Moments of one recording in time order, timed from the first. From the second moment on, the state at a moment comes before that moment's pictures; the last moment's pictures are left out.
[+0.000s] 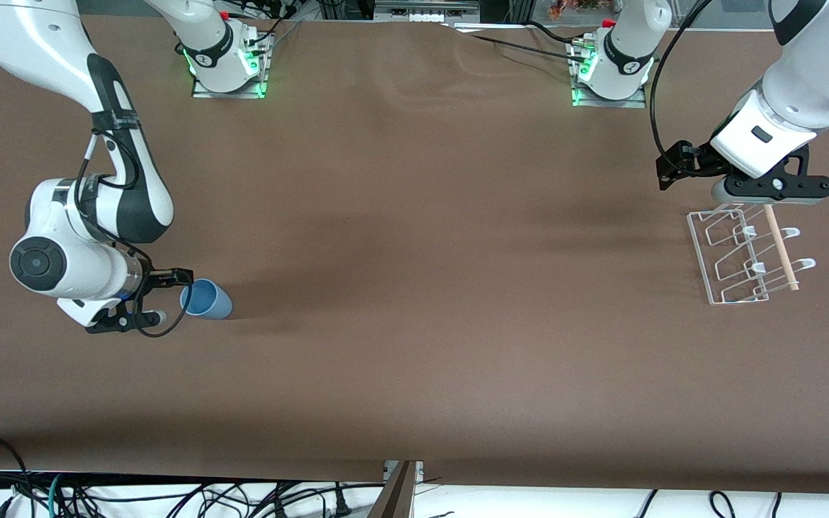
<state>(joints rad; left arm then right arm) -0.07 -0.01 -0.11 -1.71 0.01 1.65 -0.17 0.10 0.56 -0.05 -1.61 -0.05 2.00 -0.04</state>
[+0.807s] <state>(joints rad) -0.07 -0.01 -0.11 -1.70 0.01 1.65 -0.17 0.12 0.68 -0.05 -1.52 0.05 2.01 0.04</state>
